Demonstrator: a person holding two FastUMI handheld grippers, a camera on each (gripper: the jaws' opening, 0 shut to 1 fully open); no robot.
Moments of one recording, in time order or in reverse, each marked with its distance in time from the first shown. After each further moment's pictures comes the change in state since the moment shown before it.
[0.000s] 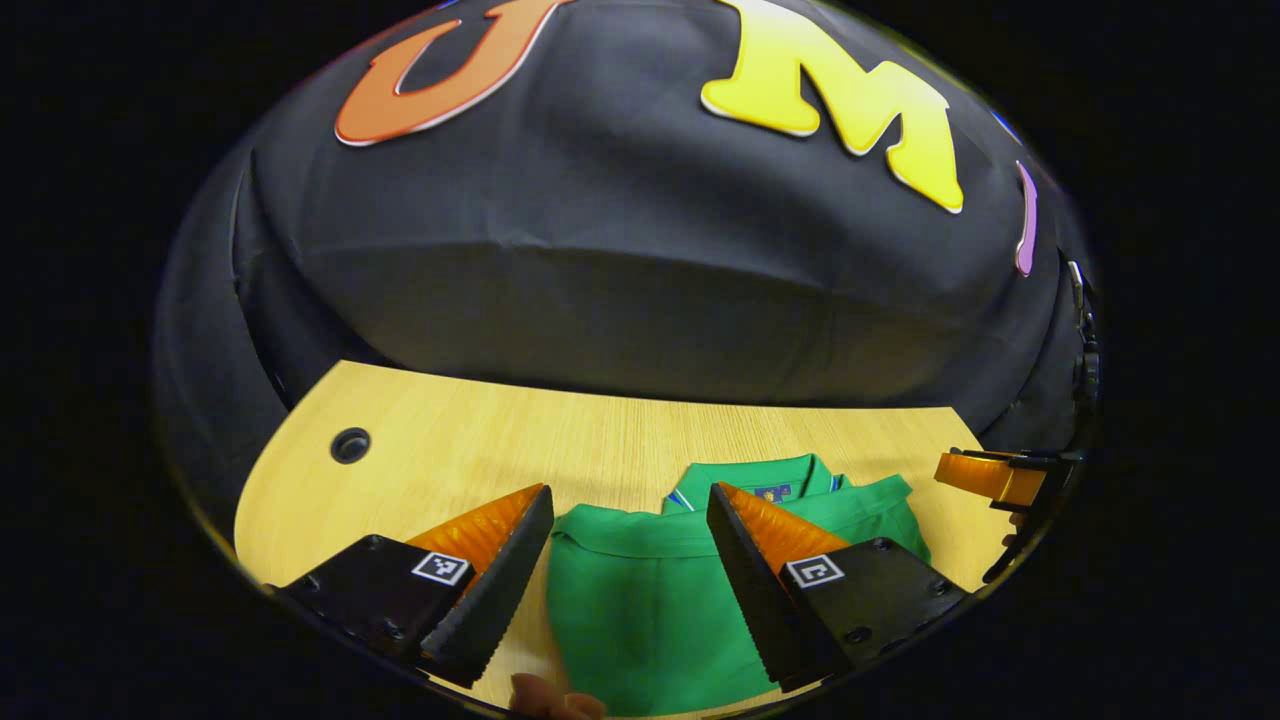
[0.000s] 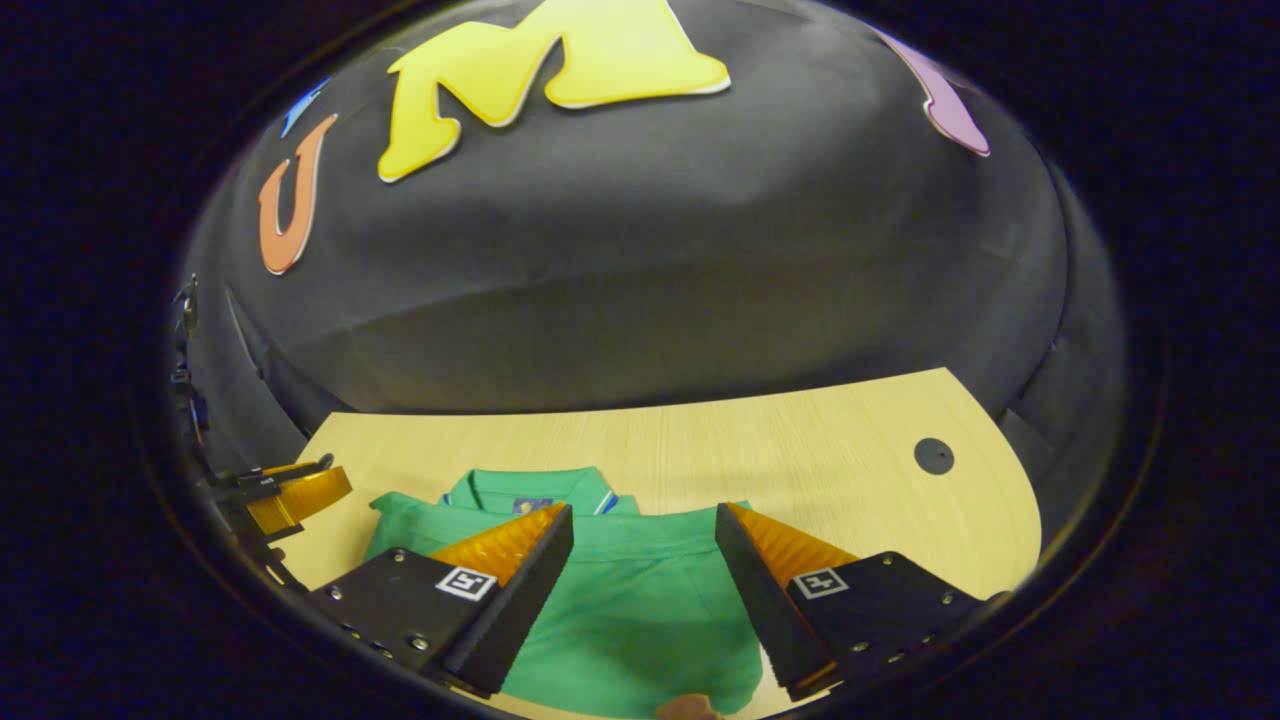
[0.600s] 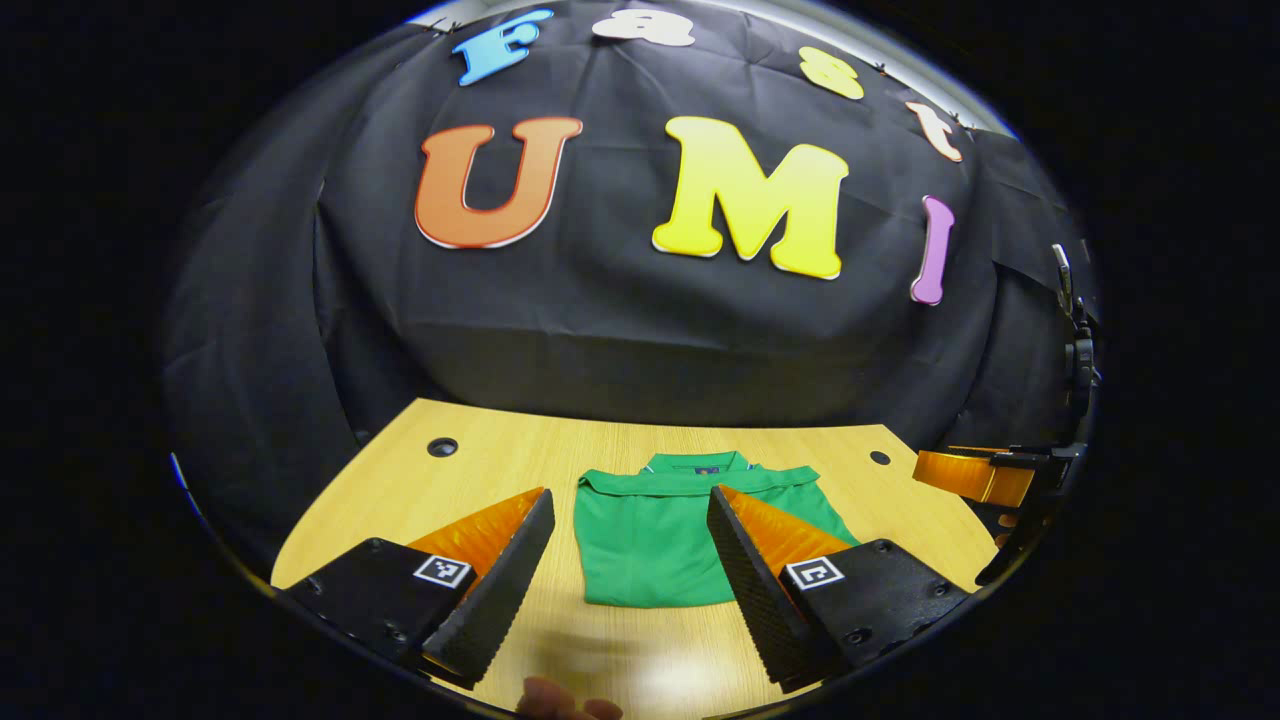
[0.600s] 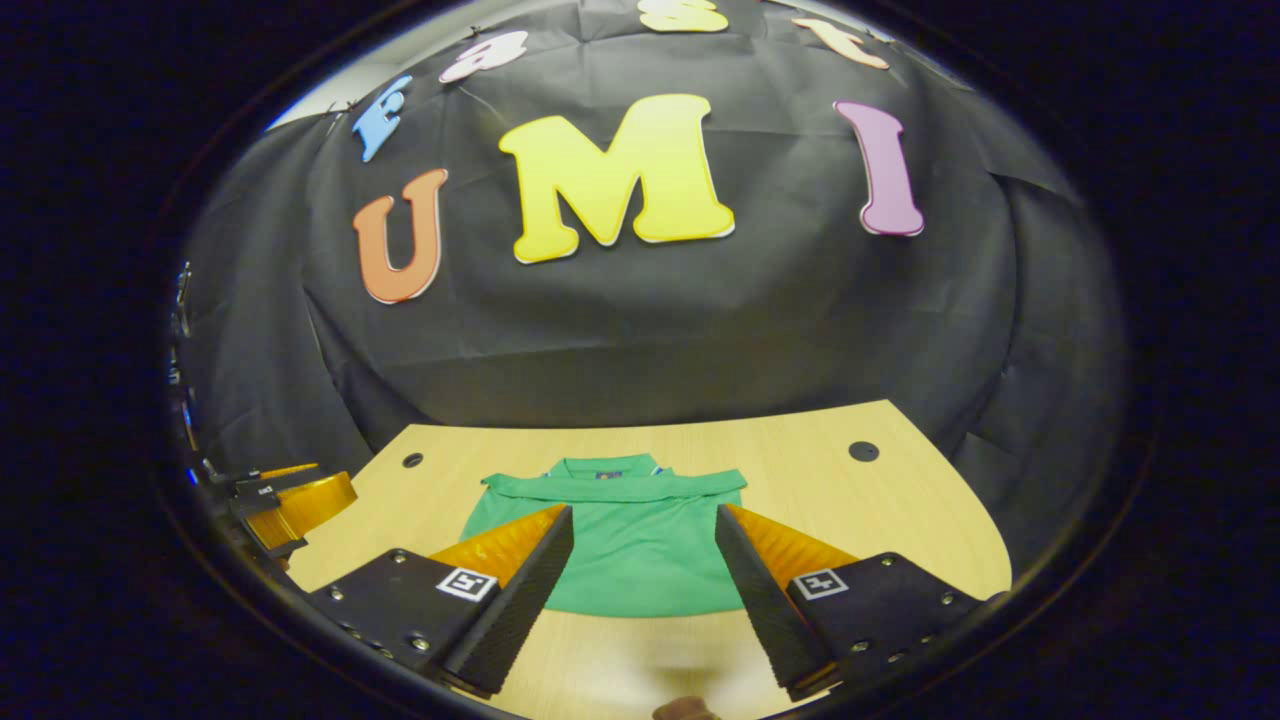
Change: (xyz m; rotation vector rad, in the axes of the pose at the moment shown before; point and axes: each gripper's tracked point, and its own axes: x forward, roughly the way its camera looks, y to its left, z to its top) left arm -0.236 -0.023 -0.018 0.043 -0.229 -0.005; right arm -0.229 0.031 -0.043 -0.039 -0.203 0.032
